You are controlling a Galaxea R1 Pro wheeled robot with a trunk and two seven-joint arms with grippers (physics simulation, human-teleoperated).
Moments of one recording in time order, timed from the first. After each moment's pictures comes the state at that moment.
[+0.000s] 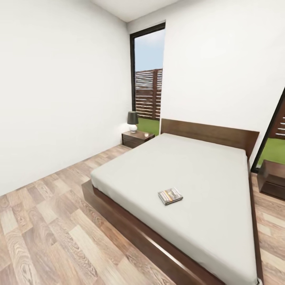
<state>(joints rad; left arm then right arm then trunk) 0.00 0.00 0.01 -0.32 0.00 0.01 0.00 0.00 0.00 -0.01 -0.13 0.00 -0.10 -0.01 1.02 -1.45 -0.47</state>
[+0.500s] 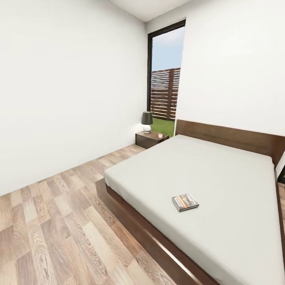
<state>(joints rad) 0.00 0.00 0.01 -0.32 0.00 0.01 0.00 0.00 -0.01 -0.01 -0.13 0.00 -0.10 -0.01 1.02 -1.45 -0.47</state>
